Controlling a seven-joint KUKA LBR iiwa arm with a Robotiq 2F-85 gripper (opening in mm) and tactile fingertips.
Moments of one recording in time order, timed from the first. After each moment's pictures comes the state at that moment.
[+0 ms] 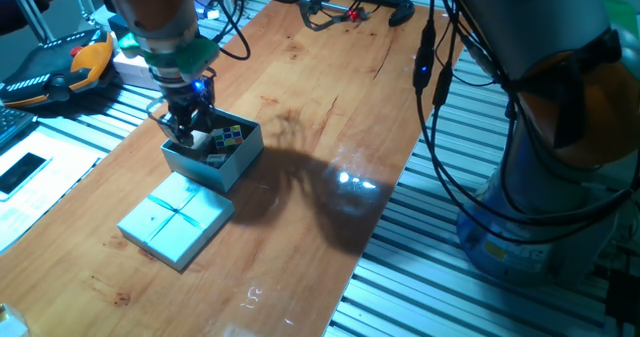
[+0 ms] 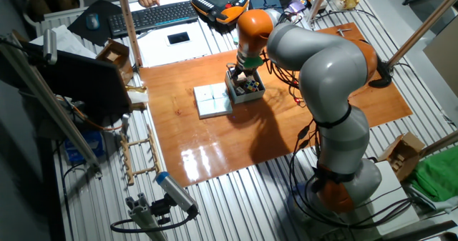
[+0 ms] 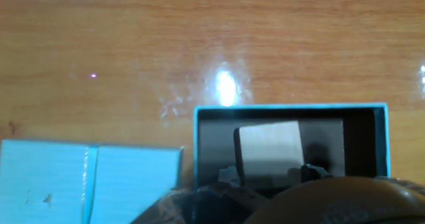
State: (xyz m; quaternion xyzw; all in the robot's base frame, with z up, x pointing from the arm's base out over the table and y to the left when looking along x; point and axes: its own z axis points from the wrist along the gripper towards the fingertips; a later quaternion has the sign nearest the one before) arm 0.632 0.097 0.098 0.00 1.00 -0.02 0.05
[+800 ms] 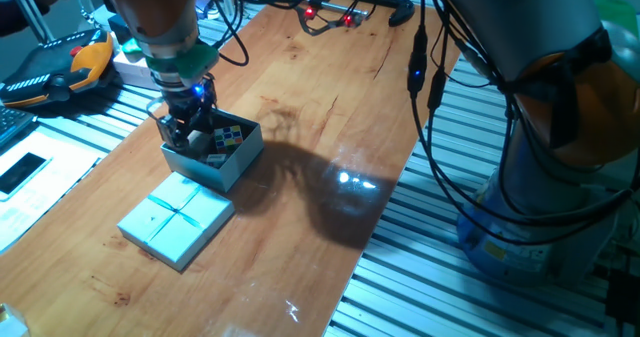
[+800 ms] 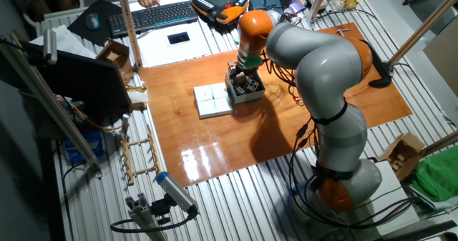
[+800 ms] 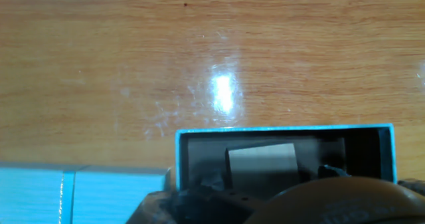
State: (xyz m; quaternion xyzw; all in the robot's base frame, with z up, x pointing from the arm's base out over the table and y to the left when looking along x) arm 0.643 0.093 0.077 0.01 1.00 -0.01 0.05
